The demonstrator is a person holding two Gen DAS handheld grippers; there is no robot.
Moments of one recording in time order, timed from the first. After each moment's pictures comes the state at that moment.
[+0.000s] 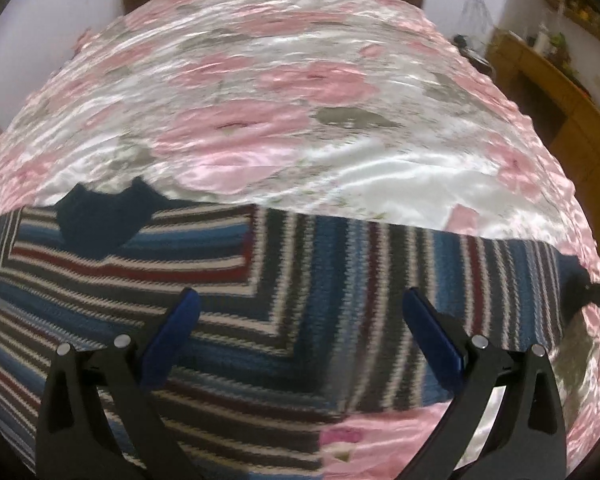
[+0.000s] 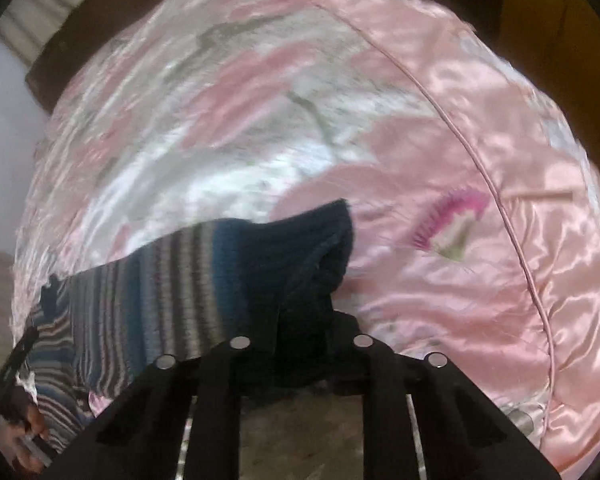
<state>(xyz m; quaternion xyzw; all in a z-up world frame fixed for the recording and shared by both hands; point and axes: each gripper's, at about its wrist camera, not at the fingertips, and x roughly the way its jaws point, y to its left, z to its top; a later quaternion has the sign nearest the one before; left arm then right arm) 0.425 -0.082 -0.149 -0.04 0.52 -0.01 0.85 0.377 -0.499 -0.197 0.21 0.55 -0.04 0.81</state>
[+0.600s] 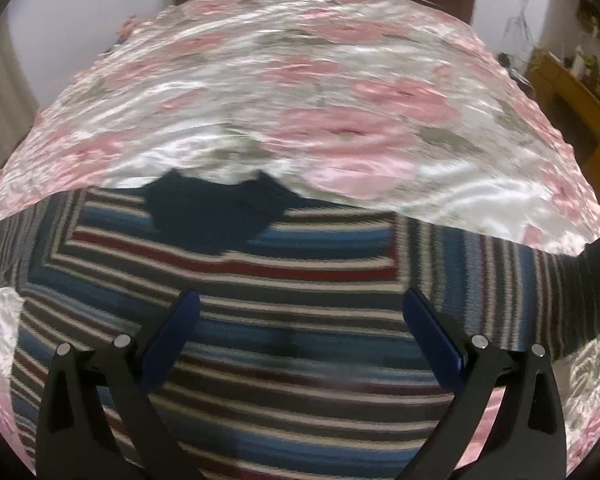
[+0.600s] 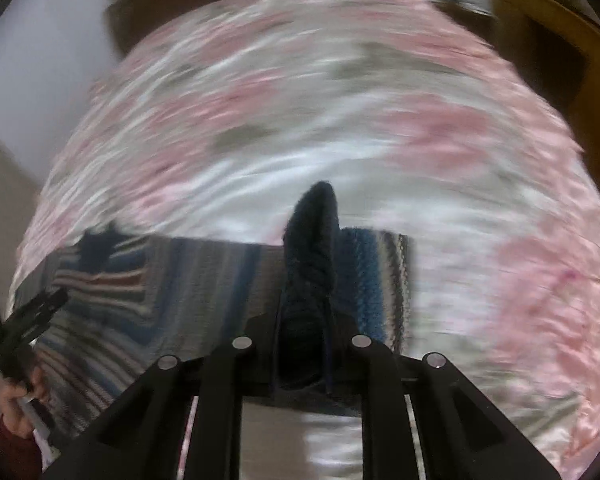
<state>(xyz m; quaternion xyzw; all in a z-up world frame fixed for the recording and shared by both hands) 0.409 0.048 -0.134 -0.05 0.52 0.06 0.85 0.414 -0.315 -0.132 0.11 0.54 0.05 0.83</state>
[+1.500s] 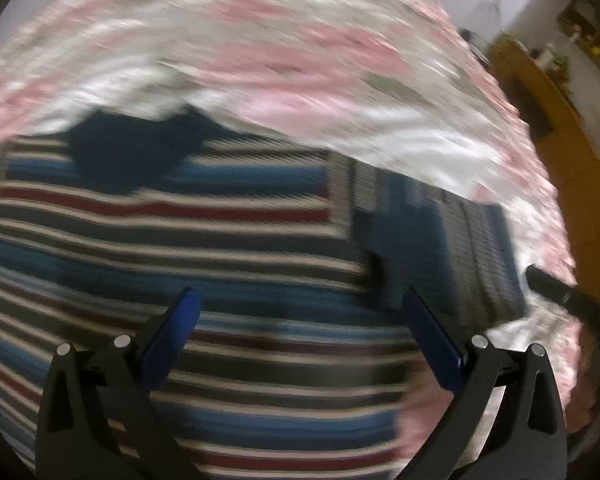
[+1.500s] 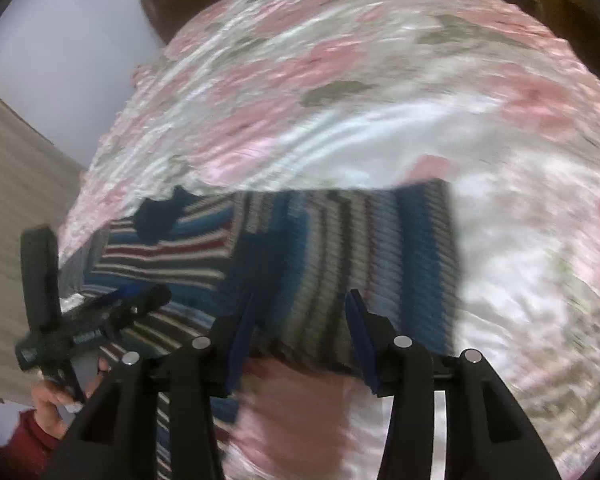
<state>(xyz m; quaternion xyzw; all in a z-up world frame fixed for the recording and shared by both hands) 0.409 -0.009 -0.183 -0.13 0.60 -0.09 0.78 0.374 -0.245 -0.154 0.15 0.54 0.11 0.82</state>
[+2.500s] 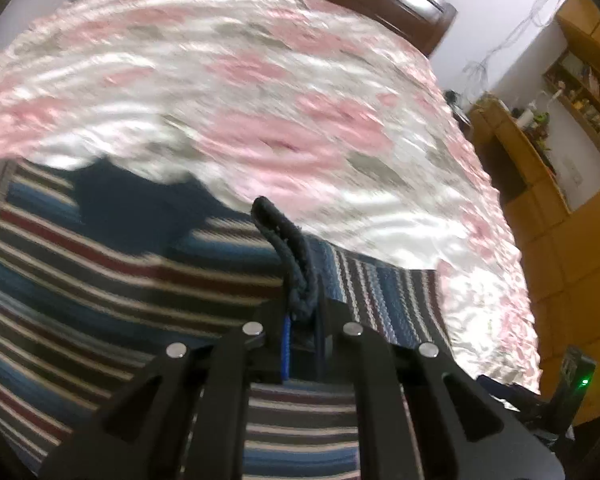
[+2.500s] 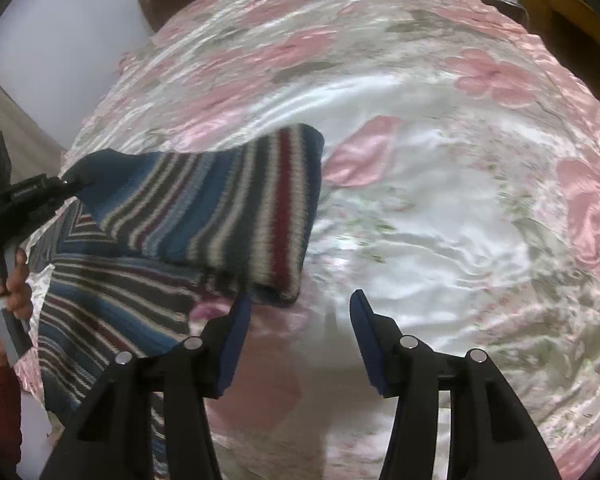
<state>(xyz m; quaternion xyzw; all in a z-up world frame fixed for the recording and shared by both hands) 0.423 0.073 -0.125 -0.18 0.50 -0.05 0.84 0.334 -0.248 -0.175 0.12 0.54 0.10 0.83</state>
